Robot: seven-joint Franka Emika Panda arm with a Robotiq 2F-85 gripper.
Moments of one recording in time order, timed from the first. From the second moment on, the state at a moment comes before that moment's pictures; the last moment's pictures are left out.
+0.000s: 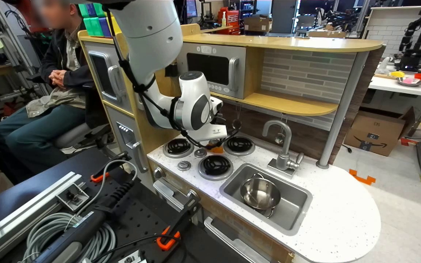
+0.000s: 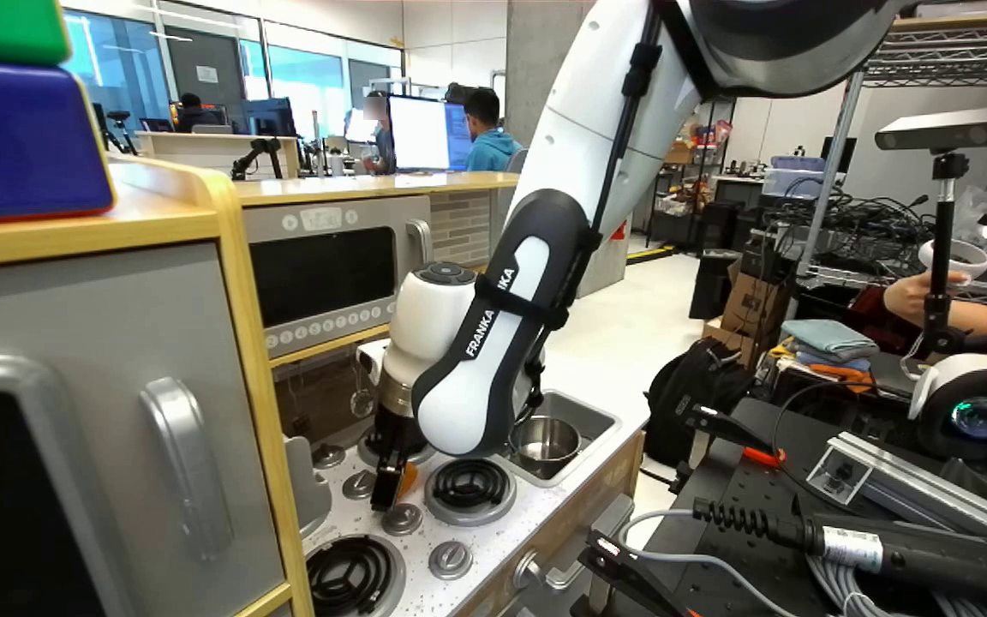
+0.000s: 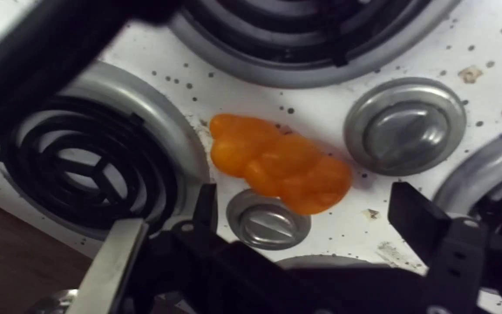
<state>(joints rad) 0.06 1.14 0.07 -1.62 -0.33 3.08 -0.36</state>
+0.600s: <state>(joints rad) 0.01 1.13 0.08 -1.60 -0.35 2.97 -0.48</state>
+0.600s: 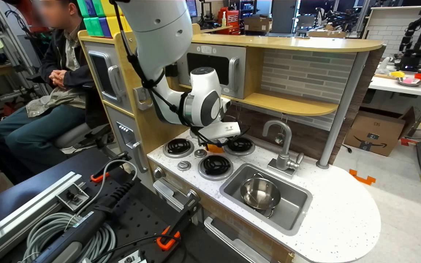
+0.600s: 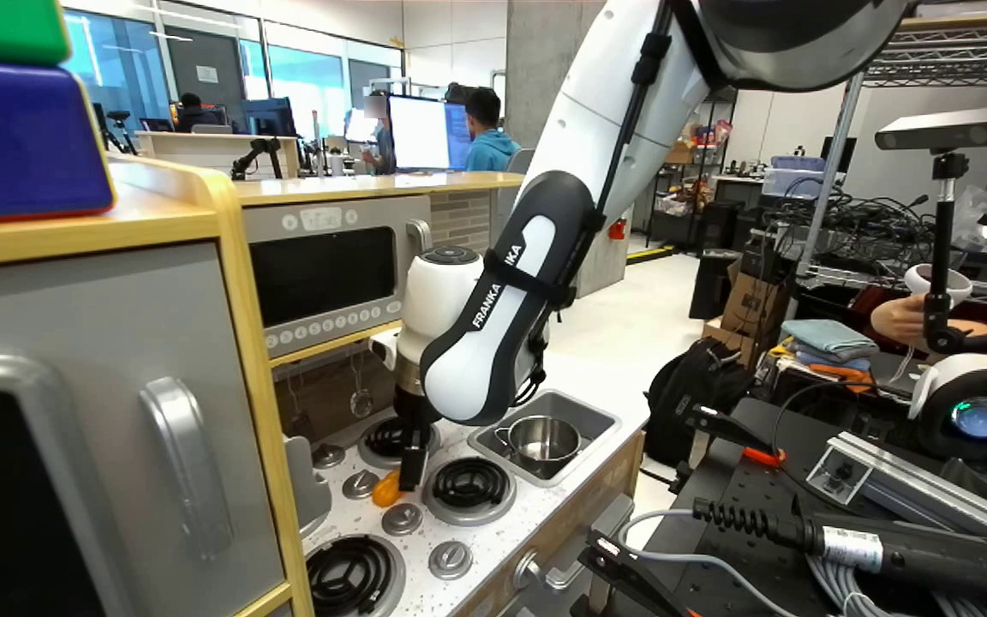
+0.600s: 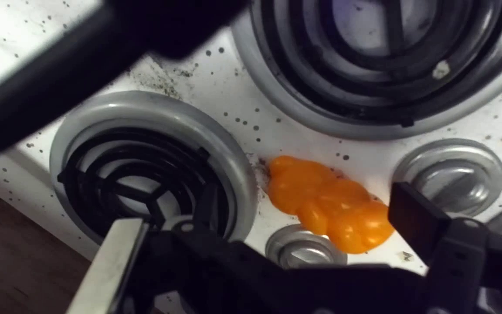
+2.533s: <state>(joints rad) -0.07 1.23 0.20 -1.46 -0.29 2.75 -0.58</state>
